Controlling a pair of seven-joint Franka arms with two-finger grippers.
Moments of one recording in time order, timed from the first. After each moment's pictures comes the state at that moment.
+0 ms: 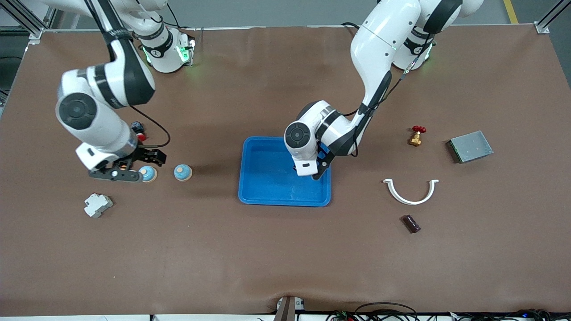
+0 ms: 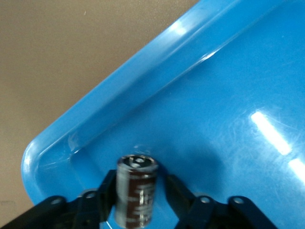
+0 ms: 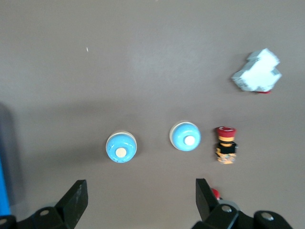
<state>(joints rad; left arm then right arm) -0.69 0.82 -0.08 -1.50 0.06 2.10 -1.69 -0.07 0.18 0.28 -1.83 -0.17 1.92 0.38</state>
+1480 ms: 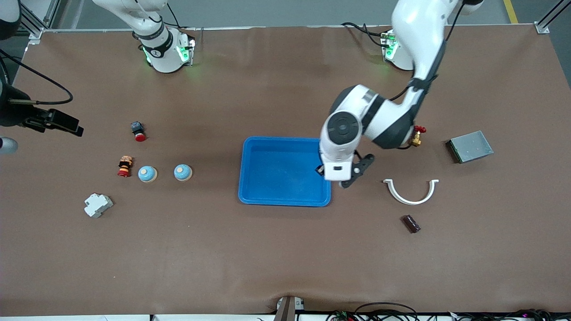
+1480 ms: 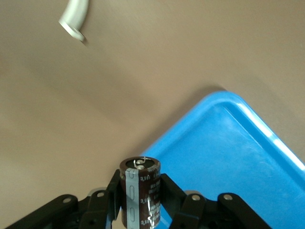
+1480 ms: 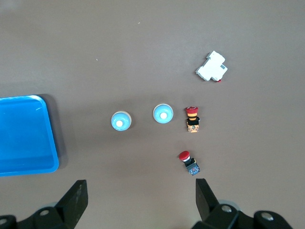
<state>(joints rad) -0.51 0.50 -0.08 -1.59 0.01 1.95 -1.30 -0.09 0.13 0.10 -1.39 0.03 1.44 0.14</state>
